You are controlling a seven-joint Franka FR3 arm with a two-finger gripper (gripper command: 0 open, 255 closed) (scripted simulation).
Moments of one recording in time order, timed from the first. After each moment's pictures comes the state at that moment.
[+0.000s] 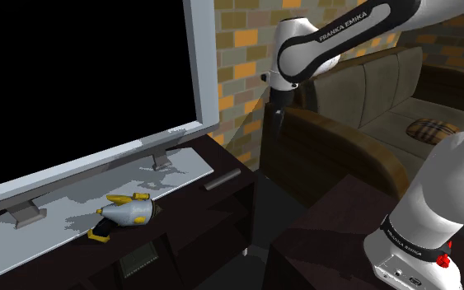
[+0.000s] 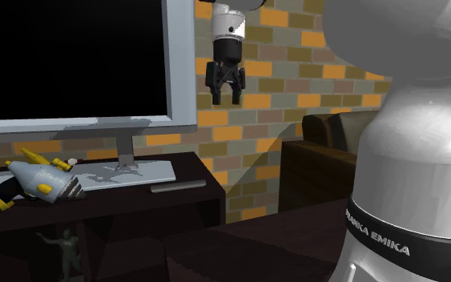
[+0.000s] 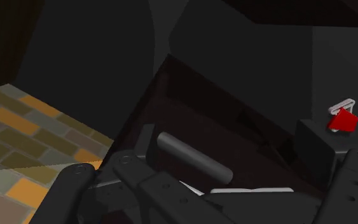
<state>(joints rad) 0.11 -0.27 -0.01 -2.45 0.02 2.17 -0.50</state>
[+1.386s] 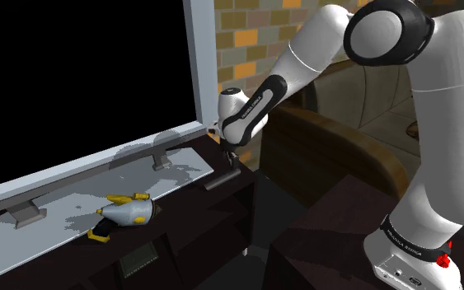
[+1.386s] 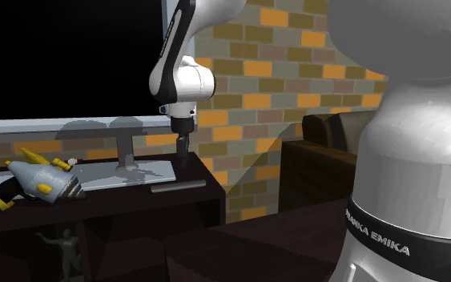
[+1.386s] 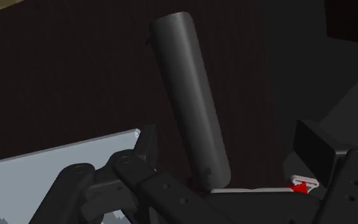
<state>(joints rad) 0.18 0.51 0.06 -2.04 -0.09 2.61 -0.98</state>
